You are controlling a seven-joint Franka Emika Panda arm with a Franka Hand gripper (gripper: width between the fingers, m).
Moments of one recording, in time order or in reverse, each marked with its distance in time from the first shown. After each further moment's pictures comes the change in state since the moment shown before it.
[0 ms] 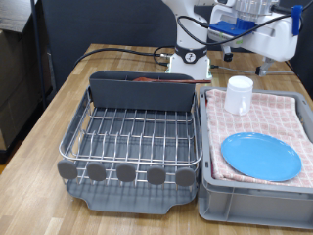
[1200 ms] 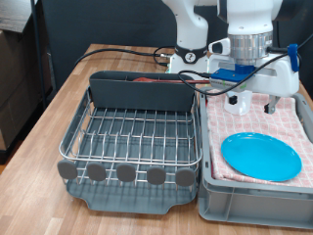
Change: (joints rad) arm 0.000 0.175 0.002 -0.075 0.298 0.377 -0.341
